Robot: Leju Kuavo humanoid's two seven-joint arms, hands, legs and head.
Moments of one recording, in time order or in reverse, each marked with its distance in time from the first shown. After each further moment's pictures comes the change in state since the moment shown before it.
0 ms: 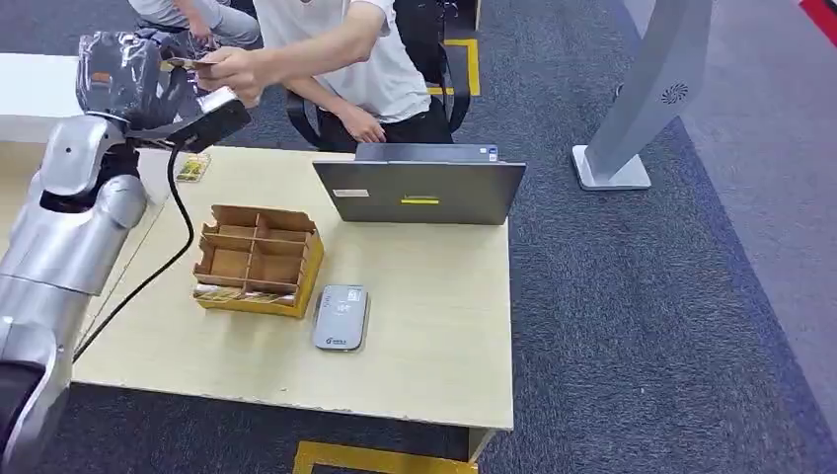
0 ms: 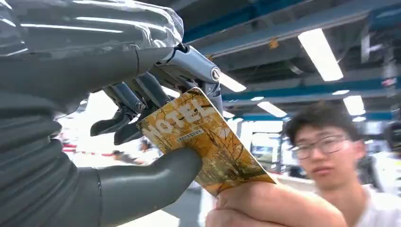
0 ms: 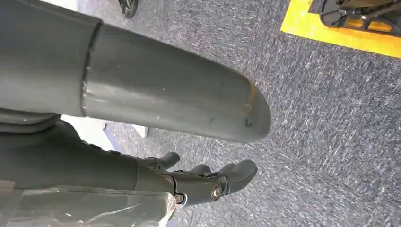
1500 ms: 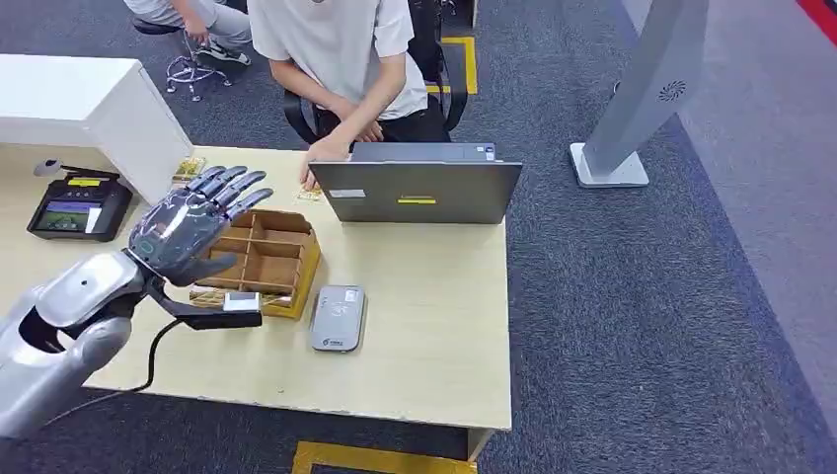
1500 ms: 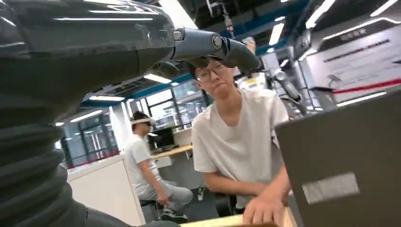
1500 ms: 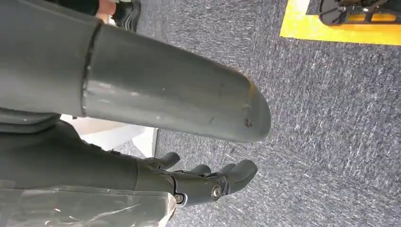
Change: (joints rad) left arm 0.484 0.325 -0.150 -0.614 0.081 -0.224 -0.149; right arm 0.026 -0.018 -0.048 0.000 -0.095 -0.021 -0.024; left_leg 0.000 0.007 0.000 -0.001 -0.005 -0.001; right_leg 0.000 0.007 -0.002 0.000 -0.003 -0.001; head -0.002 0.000
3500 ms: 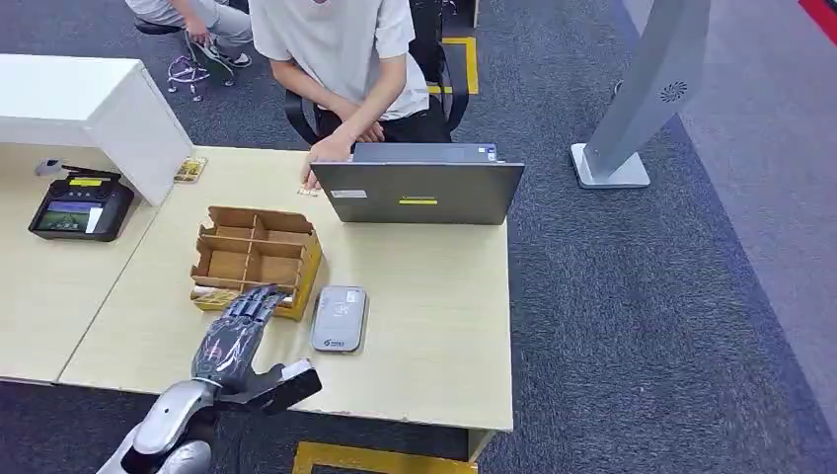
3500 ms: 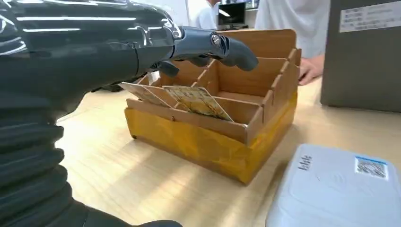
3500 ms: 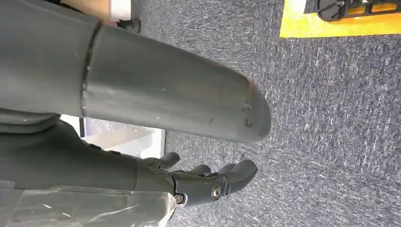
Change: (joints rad) left arm 0.466 -0.382 0.160 0.096 -0.058 0.128 0.274; right arm 0.000 0.000 -0.069 -0.001 -0.020 -0.025 0.013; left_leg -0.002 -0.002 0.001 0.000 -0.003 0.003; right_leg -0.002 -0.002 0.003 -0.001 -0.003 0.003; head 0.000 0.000
